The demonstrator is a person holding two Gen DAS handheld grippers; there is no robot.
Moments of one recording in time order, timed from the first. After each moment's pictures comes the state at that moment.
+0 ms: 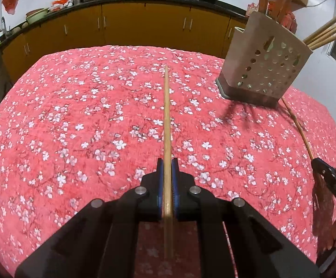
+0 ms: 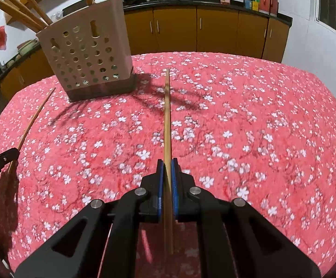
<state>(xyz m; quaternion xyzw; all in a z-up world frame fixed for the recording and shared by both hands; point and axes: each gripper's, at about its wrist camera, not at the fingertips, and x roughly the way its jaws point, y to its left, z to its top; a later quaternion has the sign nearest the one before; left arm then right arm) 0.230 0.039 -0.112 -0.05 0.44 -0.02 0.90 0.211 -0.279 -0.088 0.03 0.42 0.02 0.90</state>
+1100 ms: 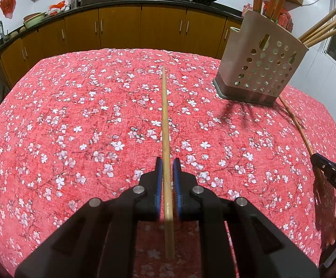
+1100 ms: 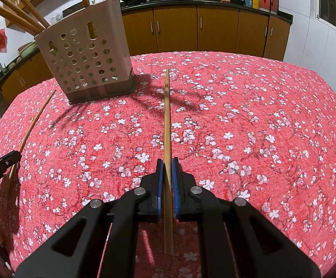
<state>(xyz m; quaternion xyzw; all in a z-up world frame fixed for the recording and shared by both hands) 0.227 0.039 -0.114 -0.05 0.43 -0.02 0.90 0.219 -0.281 -0.093 0.04 0.42 0.03 0.90</state>
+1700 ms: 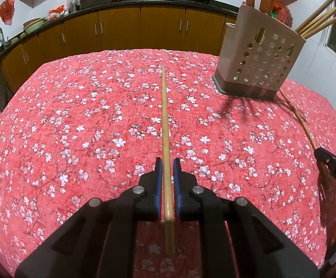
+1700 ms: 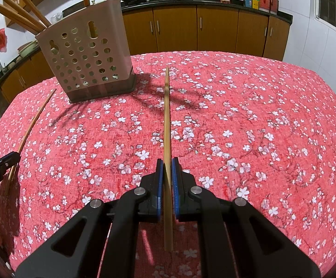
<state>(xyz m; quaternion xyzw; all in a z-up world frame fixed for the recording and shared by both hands) 0.220 0.032 -0.113 -0.02 0.43 -0.01 0.90 0.215 -0.280 -0.092 0.04 0.42 0.02 0.90</state>
